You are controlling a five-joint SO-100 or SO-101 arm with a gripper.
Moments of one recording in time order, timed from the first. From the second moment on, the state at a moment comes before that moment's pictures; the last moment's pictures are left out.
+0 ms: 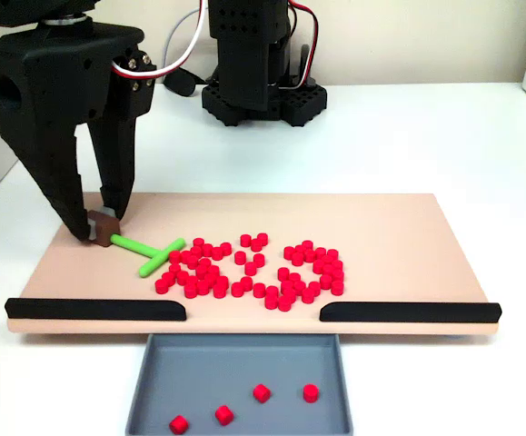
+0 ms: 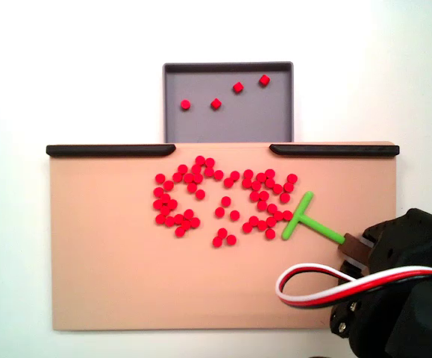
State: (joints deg) arm 22.5 72.2 86.4 72.4 -171.1
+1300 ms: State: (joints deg) arm 21.4 74.8 88.8 73.2 -169.4
